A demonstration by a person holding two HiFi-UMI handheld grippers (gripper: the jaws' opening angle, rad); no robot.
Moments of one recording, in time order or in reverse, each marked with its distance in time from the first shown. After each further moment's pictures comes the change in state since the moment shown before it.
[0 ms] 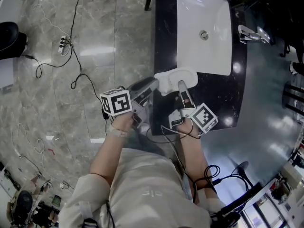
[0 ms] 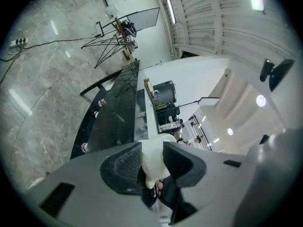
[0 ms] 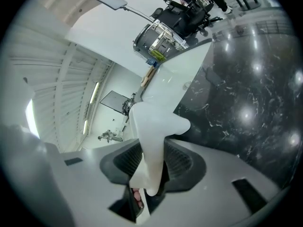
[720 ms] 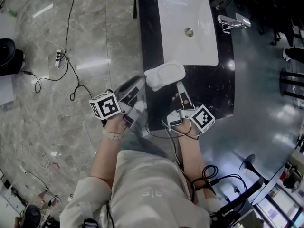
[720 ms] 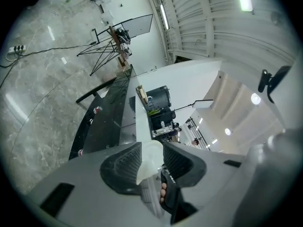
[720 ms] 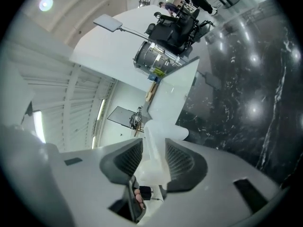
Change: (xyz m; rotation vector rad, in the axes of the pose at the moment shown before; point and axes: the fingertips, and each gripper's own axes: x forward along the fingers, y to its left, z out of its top) left arm -0.025 -0.036 0.011 0.050 -0.069 -0.038; right arm -0.057 0.008 0.018 0.073 -0.153 0.078
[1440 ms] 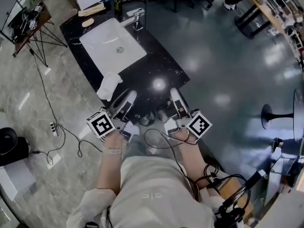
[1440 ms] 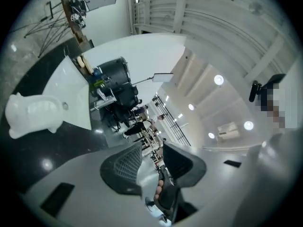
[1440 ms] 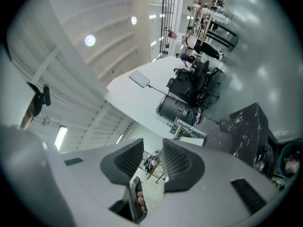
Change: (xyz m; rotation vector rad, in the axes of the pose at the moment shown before) left arm 0.032 -0.269 -0.148 0.229 0.303 -0.390; right arm -0.301 0.066 0.107 -0.117 -0.570 0.206
